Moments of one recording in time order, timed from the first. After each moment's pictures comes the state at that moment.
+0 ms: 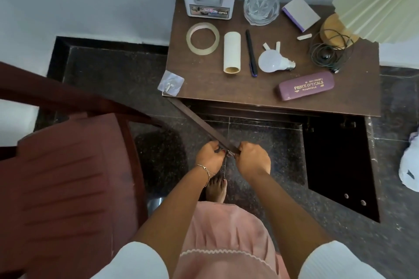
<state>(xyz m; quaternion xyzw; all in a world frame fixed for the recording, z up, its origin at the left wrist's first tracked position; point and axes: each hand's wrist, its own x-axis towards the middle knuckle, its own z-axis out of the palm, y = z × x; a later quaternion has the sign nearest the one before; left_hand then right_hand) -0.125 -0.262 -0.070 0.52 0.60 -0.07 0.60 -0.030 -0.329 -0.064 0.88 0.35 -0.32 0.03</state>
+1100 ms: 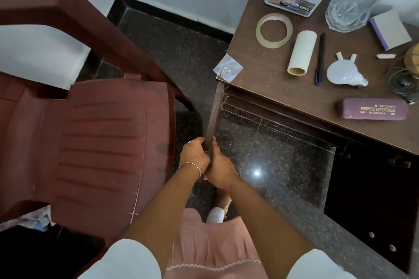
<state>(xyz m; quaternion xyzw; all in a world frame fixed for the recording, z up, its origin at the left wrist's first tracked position) -0.247 -0.237 -0.074 0.58 0.68 -0.06 0.44 -0.162 -0.289 -0.077 0.70 0.41 -0.59 -0.04</state>
